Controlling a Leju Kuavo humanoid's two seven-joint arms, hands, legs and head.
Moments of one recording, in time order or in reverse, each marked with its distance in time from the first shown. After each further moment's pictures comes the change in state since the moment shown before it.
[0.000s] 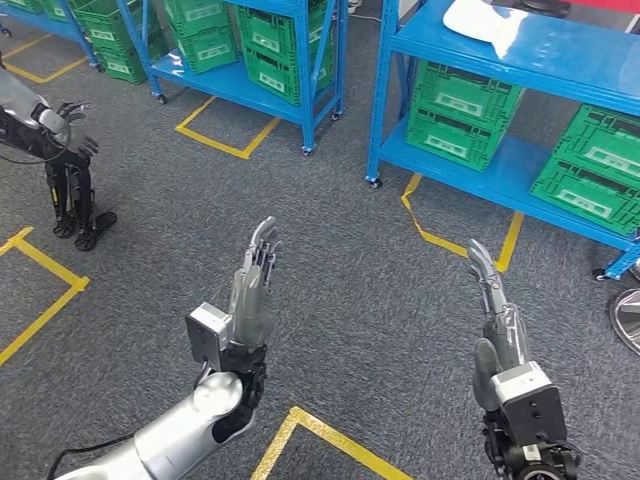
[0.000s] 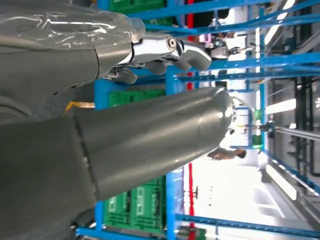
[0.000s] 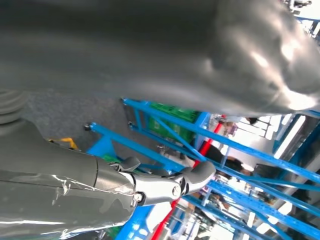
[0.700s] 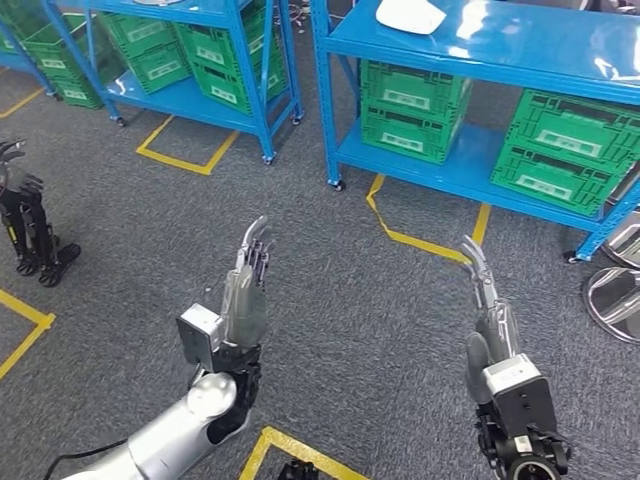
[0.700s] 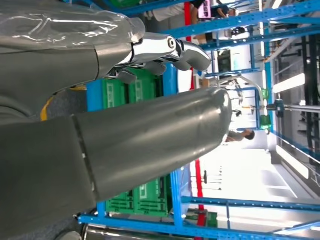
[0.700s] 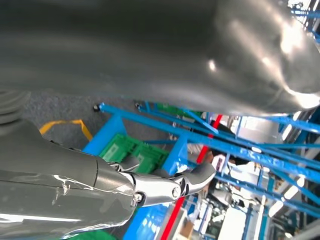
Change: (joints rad) left arm 0.001 0.002 -0.001 -0.001 0.000 -0.005 -0.001; right arm 0.019 0.008 -0.007 0.006 0.004 -0.006 -0.001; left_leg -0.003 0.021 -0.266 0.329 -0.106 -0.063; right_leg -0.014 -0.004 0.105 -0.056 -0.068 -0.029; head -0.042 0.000
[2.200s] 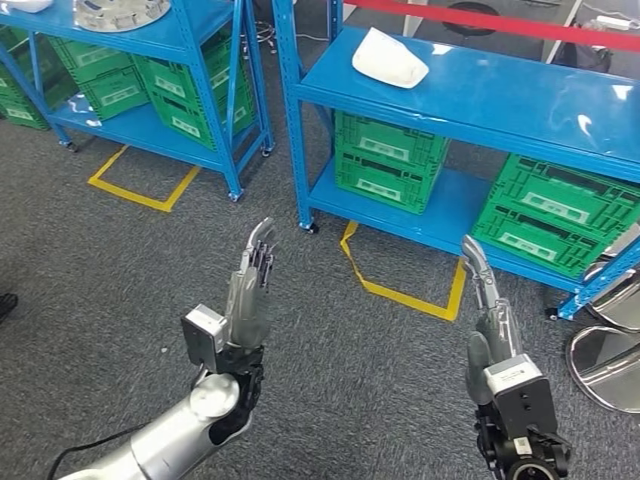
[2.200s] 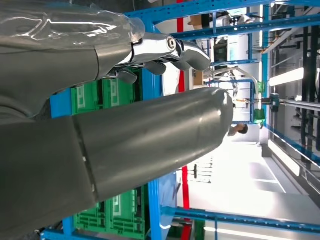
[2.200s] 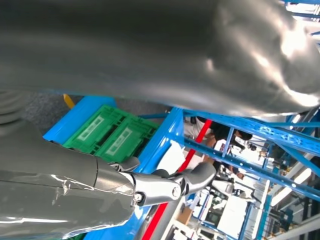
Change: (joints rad) left arm 0.010 0.004 0.000 -0.008 -0.001 -0.002 0.000; right arm -0.006 0.009 0.000 0.005 0.006 0.003 0.010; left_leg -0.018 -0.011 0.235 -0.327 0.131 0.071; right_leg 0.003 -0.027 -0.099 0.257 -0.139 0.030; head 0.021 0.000
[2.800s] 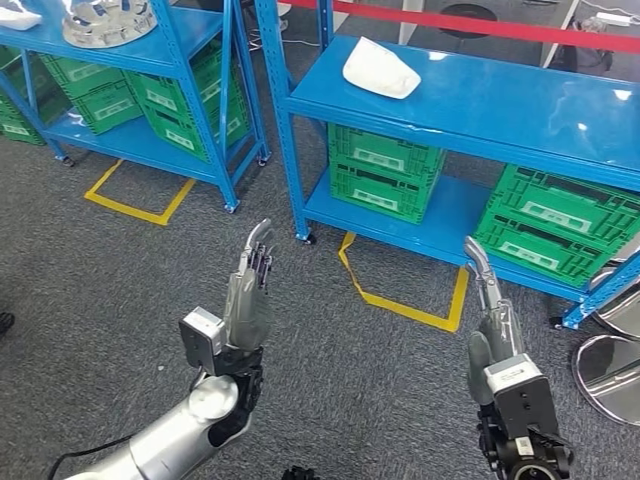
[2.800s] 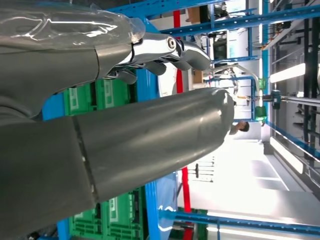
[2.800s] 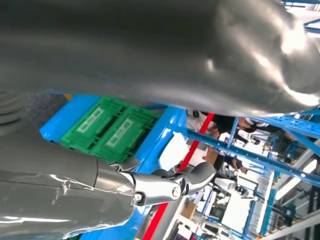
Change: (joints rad) left arm 0.003 0.000 0.000 -0.001 0.001 0.001 -0.007; right arm 0.003 0.000 0.002 -0.005 0.009 -0.016 0.012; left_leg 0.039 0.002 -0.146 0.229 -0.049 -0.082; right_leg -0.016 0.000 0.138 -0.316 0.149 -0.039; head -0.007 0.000
